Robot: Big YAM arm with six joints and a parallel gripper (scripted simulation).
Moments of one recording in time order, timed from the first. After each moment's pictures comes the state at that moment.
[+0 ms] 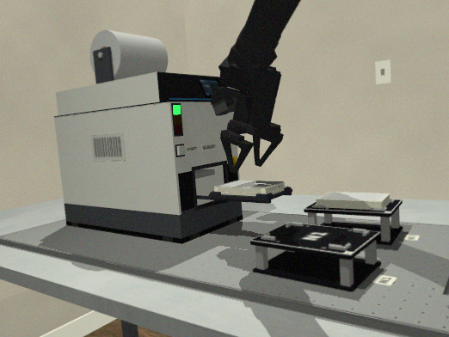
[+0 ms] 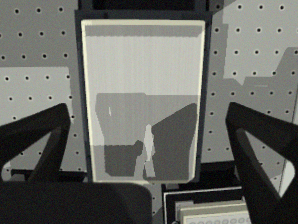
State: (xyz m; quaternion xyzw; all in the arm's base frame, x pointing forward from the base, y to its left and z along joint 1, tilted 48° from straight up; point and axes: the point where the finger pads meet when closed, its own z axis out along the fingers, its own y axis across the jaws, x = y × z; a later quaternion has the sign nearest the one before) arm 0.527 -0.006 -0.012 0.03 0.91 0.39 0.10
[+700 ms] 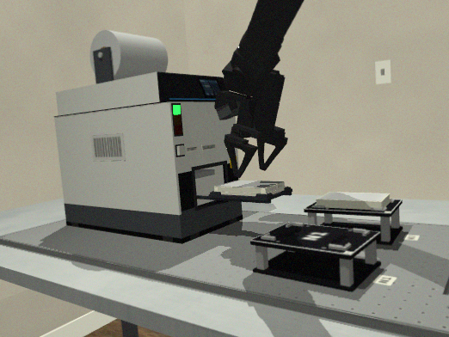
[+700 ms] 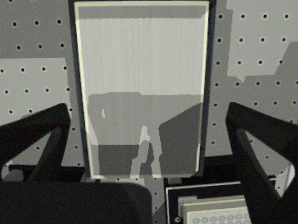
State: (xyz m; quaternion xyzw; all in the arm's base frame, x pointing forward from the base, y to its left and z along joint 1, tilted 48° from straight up) arm 0.516 -0.001 -0.018 0.04 0.91 0.40 0.09
